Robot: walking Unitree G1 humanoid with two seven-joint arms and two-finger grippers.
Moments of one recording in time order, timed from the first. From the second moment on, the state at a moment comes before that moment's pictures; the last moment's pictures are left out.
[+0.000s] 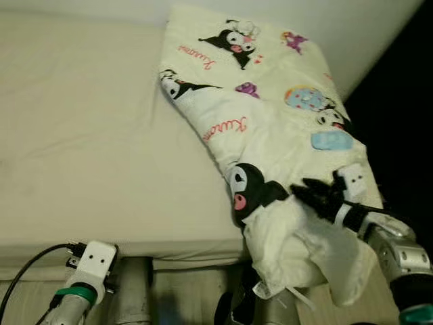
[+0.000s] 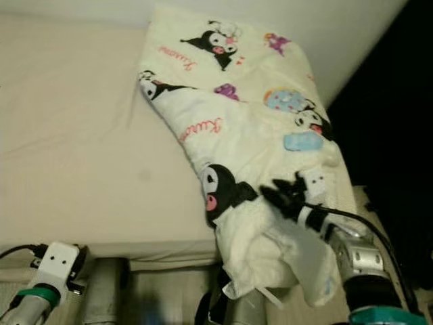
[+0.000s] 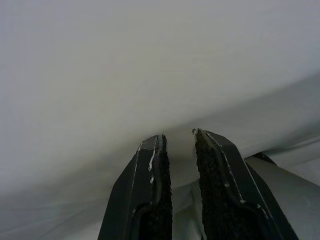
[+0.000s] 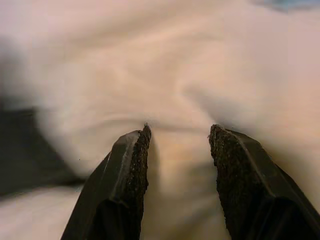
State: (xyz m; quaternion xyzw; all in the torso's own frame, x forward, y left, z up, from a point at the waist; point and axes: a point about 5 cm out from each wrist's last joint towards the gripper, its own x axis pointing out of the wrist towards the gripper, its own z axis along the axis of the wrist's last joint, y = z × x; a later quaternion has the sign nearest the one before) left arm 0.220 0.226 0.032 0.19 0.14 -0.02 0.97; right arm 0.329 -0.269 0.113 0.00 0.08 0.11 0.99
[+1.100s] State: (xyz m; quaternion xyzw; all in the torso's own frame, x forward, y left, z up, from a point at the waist) left arm 0.227 0.223 0.039 0.19 0.14 -0.03 0.97; right arm 0.350 -0.196 0.069 -0.10 0.13 -0.01 0.99
